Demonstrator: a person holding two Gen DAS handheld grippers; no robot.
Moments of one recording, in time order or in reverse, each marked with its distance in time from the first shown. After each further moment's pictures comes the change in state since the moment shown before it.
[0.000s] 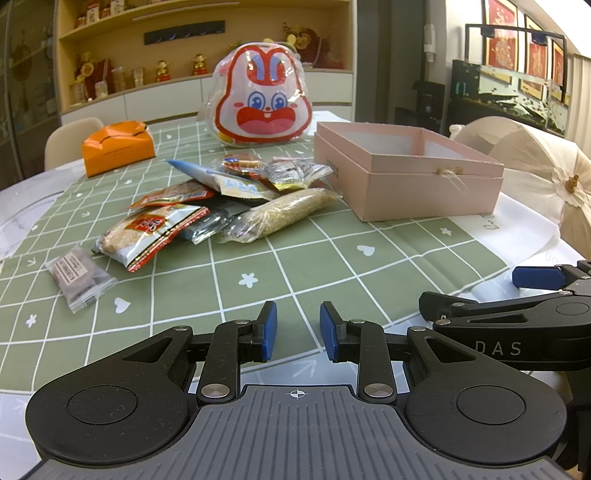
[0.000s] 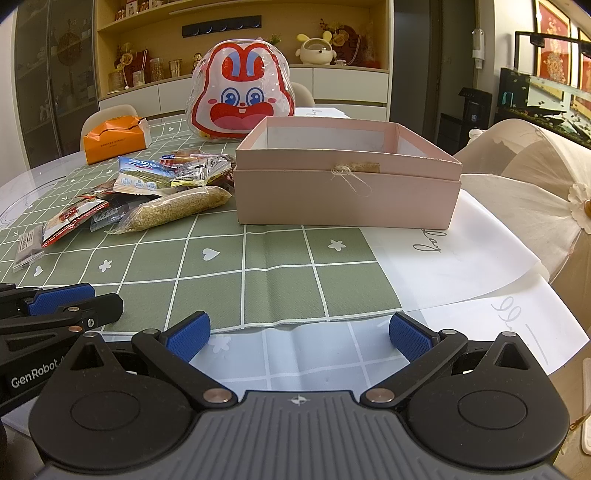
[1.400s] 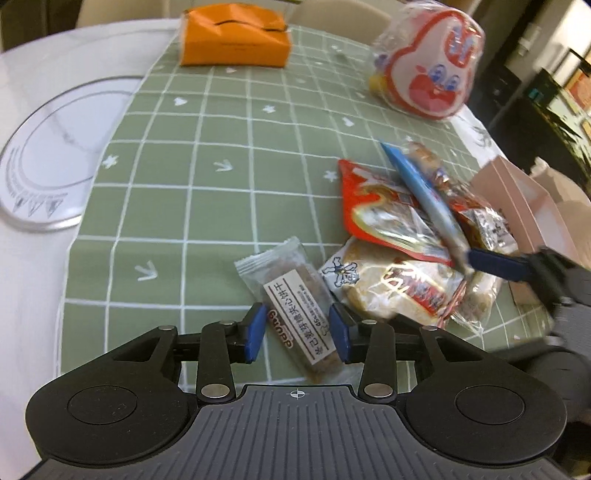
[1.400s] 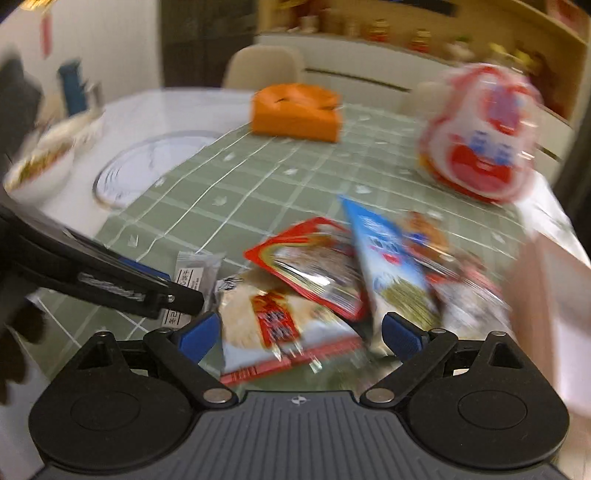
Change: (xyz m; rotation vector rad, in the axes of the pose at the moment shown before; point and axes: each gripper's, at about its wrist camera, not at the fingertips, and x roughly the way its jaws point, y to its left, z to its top) left arm 0.064 0.241 0.080 -0.359 0.397 -0.086; right arm 0.092 0.211 0.122 -0.474 0.172 0.336
